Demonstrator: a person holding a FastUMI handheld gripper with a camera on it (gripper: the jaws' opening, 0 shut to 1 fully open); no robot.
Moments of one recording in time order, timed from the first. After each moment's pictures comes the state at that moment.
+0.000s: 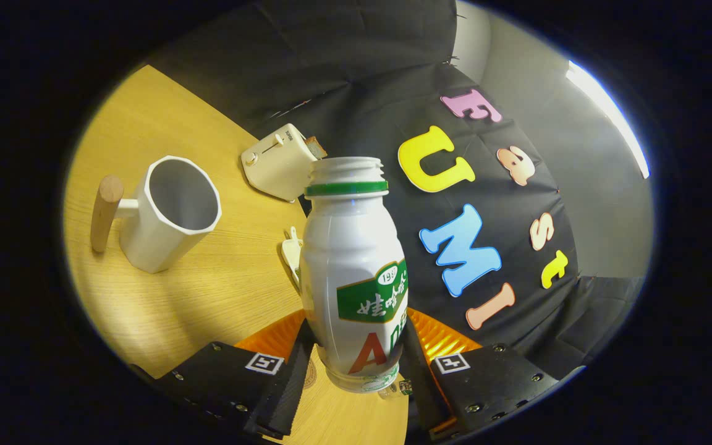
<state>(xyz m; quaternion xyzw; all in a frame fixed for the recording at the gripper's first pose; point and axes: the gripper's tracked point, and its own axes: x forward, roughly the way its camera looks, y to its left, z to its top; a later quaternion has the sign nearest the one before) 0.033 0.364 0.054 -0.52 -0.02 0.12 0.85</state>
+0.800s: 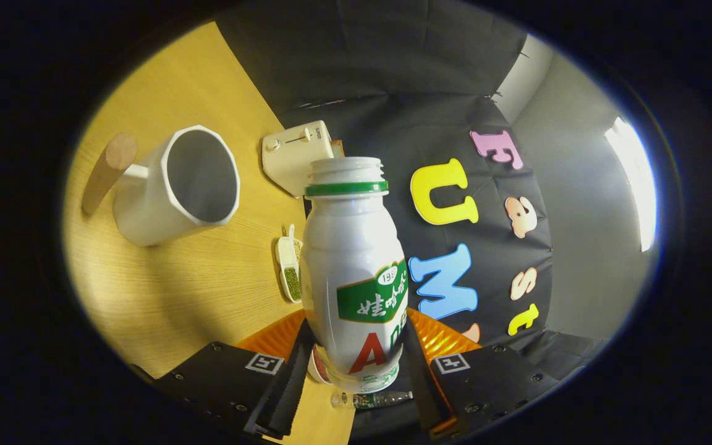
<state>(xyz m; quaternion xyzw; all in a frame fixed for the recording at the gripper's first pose) 0.021 0.385 0.058 -0.62 -0.07 0.10 0.77</state>
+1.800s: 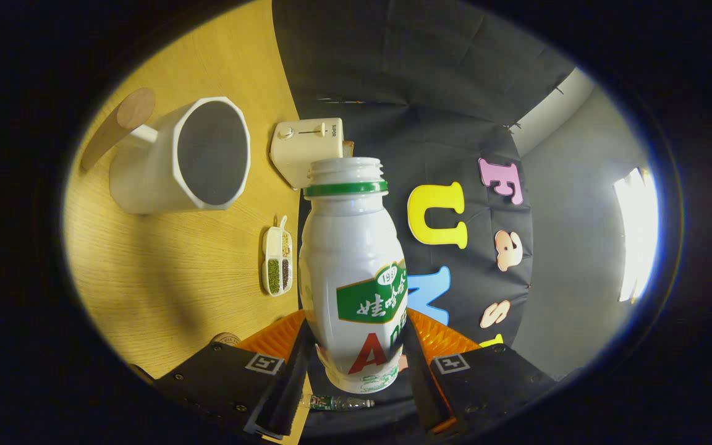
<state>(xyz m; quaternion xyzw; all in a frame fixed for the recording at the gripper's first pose) 0.020 0.386 0.064 -0.69 -0.10 0.08 0.71</state>
